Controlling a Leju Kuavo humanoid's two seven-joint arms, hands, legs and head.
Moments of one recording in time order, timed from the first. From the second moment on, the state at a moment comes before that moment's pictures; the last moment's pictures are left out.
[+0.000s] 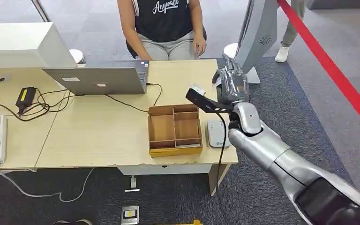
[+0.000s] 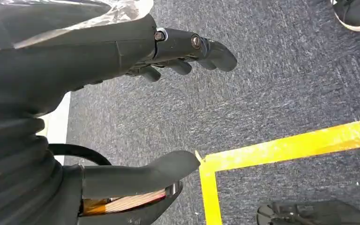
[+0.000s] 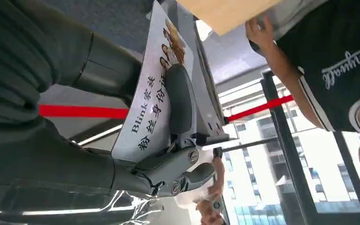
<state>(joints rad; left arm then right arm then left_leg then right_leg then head) -0.12 0.01 -1.31 -0.23 0.78 0.56 0.08 -0.84 -0.27 0.93 -0.93 0.69 -0.58 0.43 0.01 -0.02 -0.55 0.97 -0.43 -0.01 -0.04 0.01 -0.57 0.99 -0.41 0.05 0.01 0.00</state>
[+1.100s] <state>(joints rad) -0.12 0.01 -1.31 -0.23 0.81 0.58 0.07 -0.65 -0.27 0.91 -0.88 0.55 -0.61 0.38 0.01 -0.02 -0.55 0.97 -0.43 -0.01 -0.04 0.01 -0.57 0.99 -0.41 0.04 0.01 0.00</state>
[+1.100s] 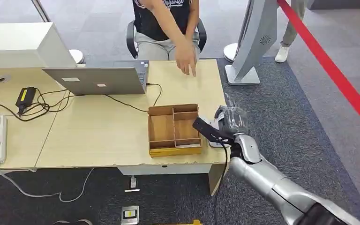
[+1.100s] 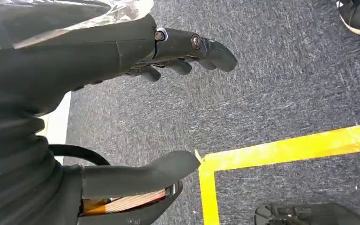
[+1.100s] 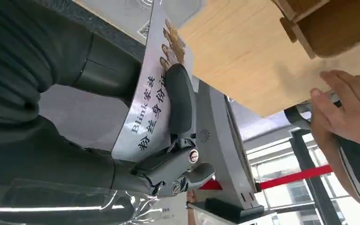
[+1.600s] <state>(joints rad) -0.12 0.01 -1.31 -0.23 0.81 0.58 0.07 -0.64 -0.25 0.91 -0.83 0.53 -0.61 0.36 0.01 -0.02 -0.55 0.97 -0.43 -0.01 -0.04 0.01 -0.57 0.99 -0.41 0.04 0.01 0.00</state>
